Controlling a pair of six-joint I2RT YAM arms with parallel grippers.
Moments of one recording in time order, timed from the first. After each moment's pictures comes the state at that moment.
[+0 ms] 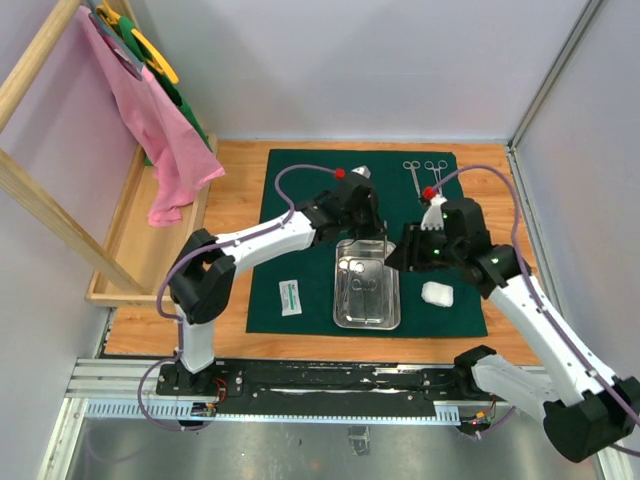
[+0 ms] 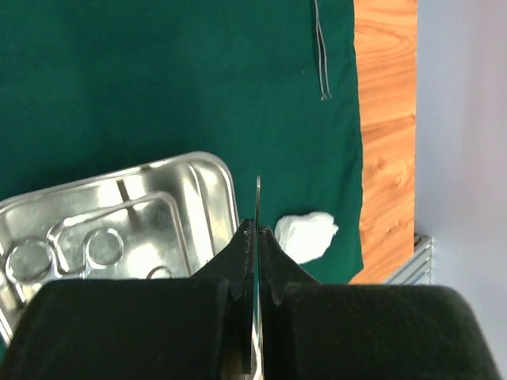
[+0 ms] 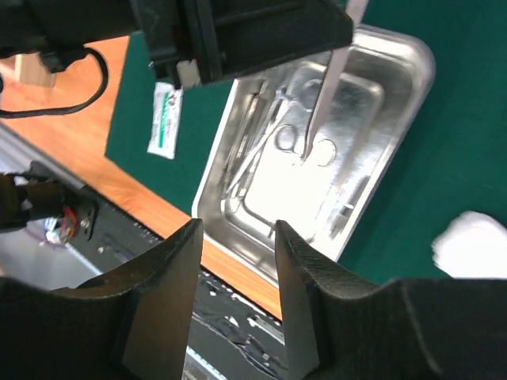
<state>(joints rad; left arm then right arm) -0.85 1.87 1.46 -0.22 0.01 -0.89 0.43 0.99 0.90 -0.62 -0.36 0.40</state>
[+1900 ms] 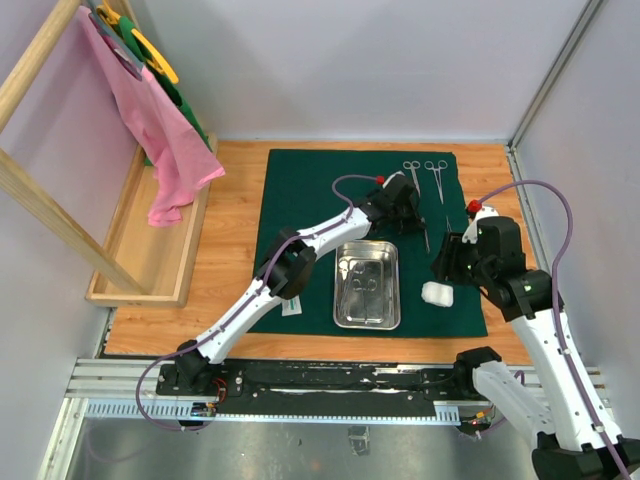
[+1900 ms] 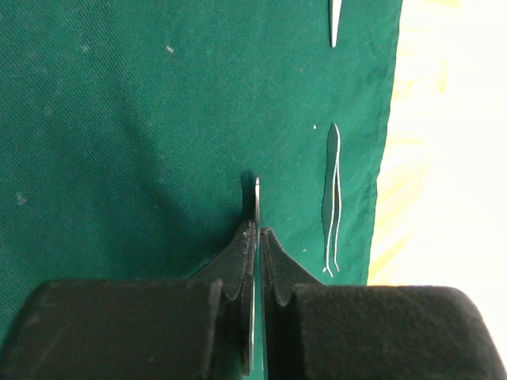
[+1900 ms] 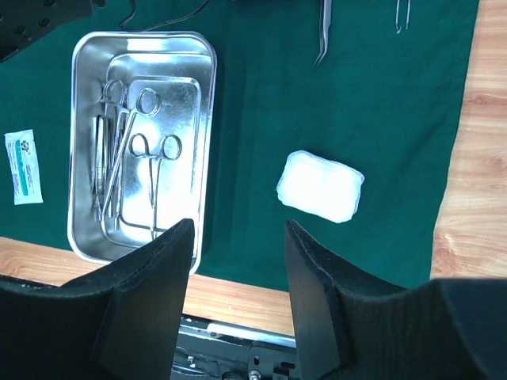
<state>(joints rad) -0.85 2.75 2.45 -0.32 0.08 -1.06 0.24 0.76 0.91 -0.89 -0.03 0.28</state>
